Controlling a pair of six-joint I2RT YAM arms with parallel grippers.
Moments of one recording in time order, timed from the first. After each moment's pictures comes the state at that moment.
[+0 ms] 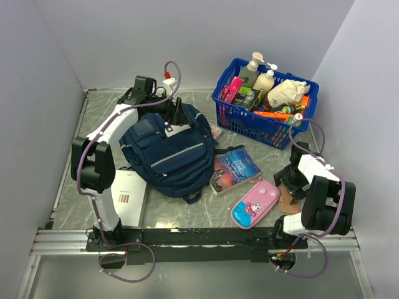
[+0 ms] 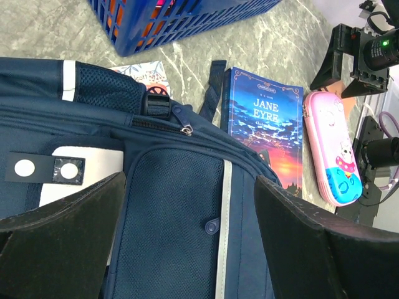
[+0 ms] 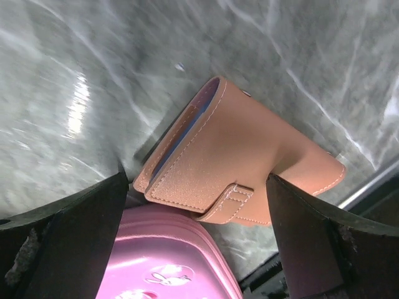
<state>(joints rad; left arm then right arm) -0.27 1.89 1.64 -0.43 0.87 0.06 -0.25 1.39 0.72 -0.85 0.22 0.84</state>
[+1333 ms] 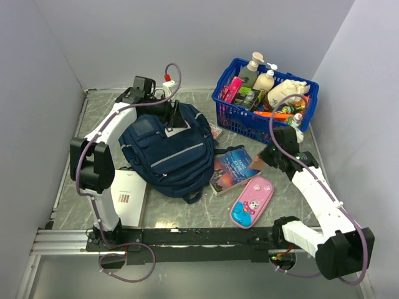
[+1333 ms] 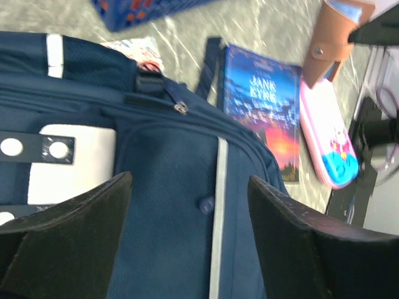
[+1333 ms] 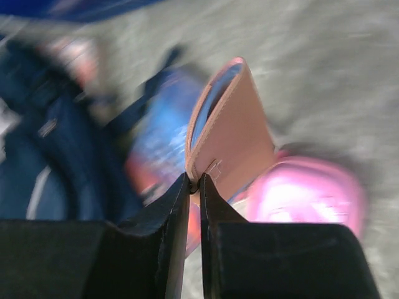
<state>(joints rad) -0.27 1.89 1.66 -0.55 0.88 0.13 0.16 1.02 0.85 -0.66 0.15 0.85</state>
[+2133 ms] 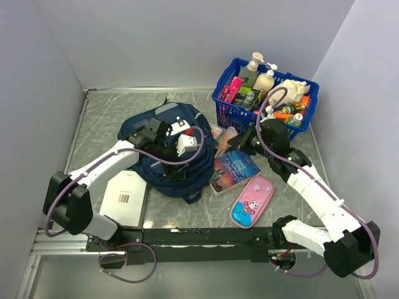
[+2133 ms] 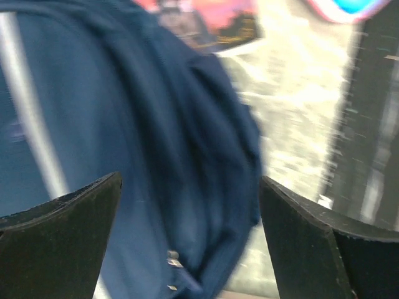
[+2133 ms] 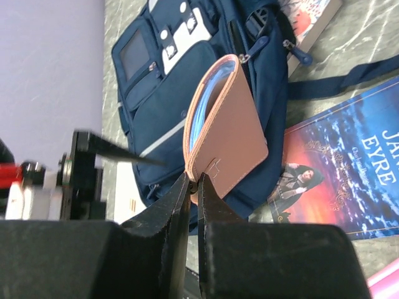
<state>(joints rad) -0.55 1.45 1.14 -0.70 0.63 0.58 0.41 1.04 0.94 -0.36 -0.15 0.82</state>
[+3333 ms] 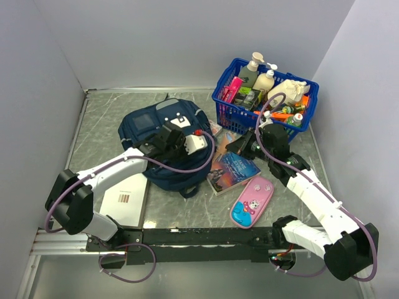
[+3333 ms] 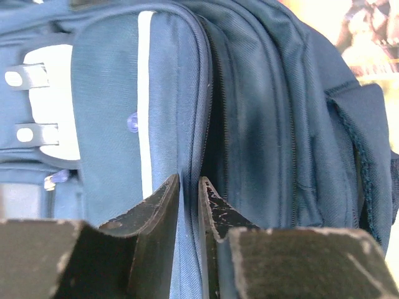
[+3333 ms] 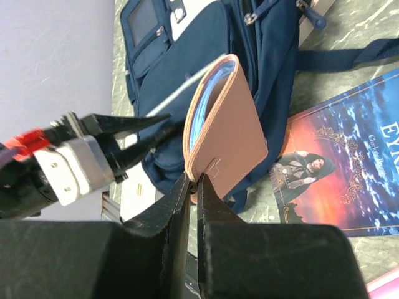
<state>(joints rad) -0.70 1.46 1.05 -0.35 0.03 0.56 0.39 1.01 0.84 -0.29 -0.24 0.84</state>
